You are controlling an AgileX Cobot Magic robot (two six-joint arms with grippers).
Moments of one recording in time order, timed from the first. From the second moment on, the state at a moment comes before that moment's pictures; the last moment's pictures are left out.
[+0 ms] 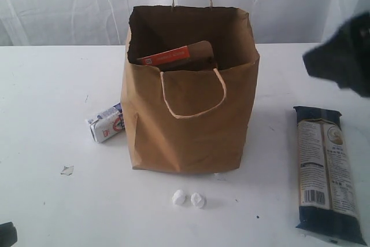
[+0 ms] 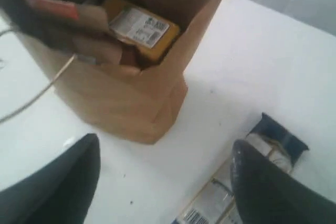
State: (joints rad) left arm -0.77 0.00 0.02 -0.15 0.30 0.13; right arm 0.61 0.88 -1.05 -0.15 0.94 0.13
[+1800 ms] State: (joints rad) left arm -0.77 0.00 0.02 -0.15 0.30 0.13; right arm 0.79 1.72 -0.72 0.49 0.22 -0.73
